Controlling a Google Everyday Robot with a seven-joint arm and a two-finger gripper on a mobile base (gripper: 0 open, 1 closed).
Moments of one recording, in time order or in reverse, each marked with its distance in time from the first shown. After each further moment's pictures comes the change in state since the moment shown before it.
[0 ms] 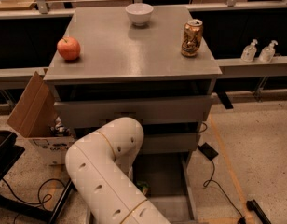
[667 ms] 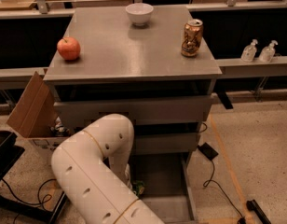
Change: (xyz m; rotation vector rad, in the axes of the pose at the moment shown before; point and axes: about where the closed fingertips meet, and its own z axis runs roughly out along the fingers) arm -0.009 -0.007 -0.022 0.041 0.004 -0.065
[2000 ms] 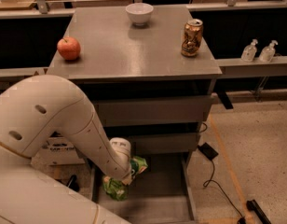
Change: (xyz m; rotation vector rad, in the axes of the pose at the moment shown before) arm 0.015 -0.015 -0.249 0.243 0.103 0.162
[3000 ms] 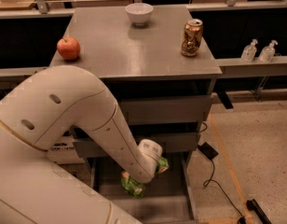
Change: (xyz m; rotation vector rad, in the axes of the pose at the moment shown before) arm 0.070 0.051 -0.043 0.085 0.029 0.124
